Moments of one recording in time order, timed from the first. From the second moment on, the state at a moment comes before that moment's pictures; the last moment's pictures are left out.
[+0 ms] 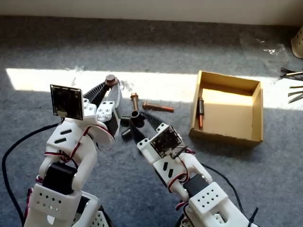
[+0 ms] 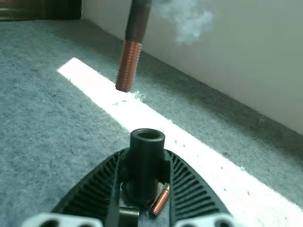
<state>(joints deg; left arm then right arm) 12.6 -73.4 57.1 34.6 15.7 -39.1 -66.5 90.1 -8.7 13.8</state>
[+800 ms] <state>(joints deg) 18.1 -73.4 57.1 34.6 20.3 -39.6 -66.5 93.3 -13.2 4.9</state>
